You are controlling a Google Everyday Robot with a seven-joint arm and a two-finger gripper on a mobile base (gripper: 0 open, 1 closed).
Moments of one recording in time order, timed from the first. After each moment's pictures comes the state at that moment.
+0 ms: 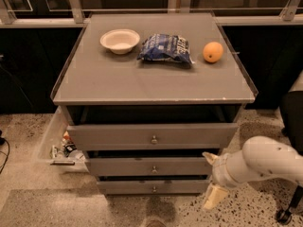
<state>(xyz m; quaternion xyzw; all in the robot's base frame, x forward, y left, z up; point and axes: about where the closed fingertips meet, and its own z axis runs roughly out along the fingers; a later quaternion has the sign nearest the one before) 0.438 -0.202 0.564 -0.61 0.76 0.10 0.22</state>
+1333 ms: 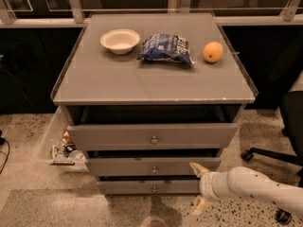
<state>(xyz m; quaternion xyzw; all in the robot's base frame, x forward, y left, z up) 0.460 -0.181 0.445 -0.65 0.69 0.06 0.30</state>
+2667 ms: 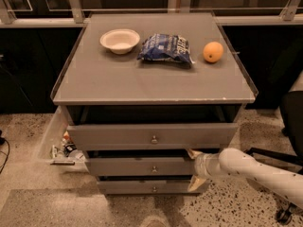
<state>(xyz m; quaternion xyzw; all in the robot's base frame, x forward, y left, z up) 0.559 -0.183 0.418 -0.70 0.63 0.03 0.34</state>
